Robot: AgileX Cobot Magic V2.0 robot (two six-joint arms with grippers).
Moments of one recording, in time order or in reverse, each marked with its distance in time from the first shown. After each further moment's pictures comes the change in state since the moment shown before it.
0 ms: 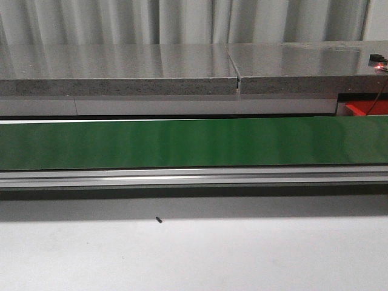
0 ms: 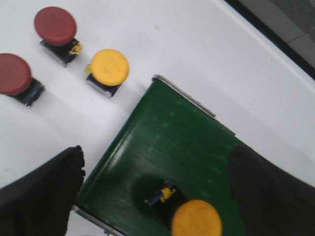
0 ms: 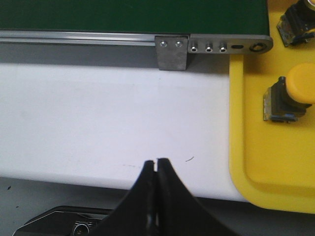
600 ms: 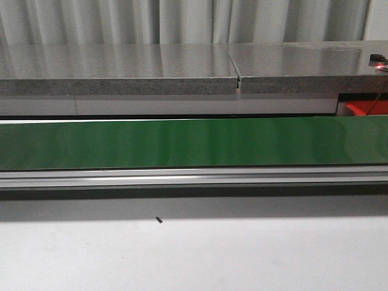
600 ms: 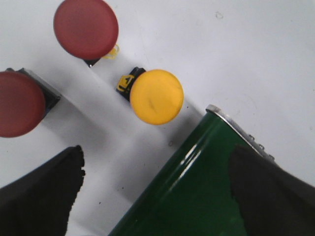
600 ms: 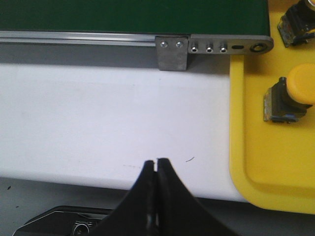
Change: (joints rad) left arm 0.068 0.396 -0.316 0.004 0.165 -0.044; right arm 0.000 0.000 0.000 0.000 0.000 0.000
